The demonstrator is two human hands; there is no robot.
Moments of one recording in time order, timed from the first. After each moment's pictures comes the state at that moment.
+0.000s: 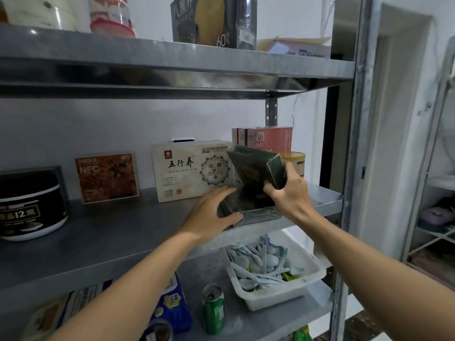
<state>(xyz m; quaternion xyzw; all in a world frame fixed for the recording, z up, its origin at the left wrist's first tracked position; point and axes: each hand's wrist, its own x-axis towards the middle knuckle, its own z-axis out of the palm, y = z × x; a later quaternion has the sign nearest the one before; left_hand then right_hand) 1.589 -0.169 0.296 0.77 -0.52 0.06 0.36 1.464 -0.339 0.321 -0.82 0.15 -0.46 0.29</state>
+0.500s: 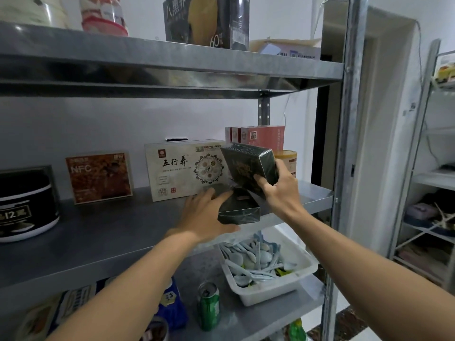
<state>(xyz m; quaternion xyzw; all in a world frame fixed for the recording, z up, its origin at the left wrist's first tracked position) 1.599 -0.178 0.288 0.83 -0.50 0.20 0.12 1.468 -0.327 0.318 -0.78 0.14 -0.50 0.34</state>
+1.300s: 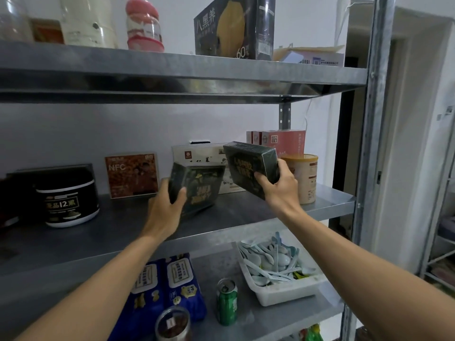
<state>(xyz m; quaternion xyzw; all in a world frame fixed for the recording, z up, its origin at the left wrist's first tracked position) 1.616 -0.069 0.303 0.74 -0.36 0.17 0.54 1.485 -0.280 0.330 -0.75 0.12 -0.51 0.41</state>
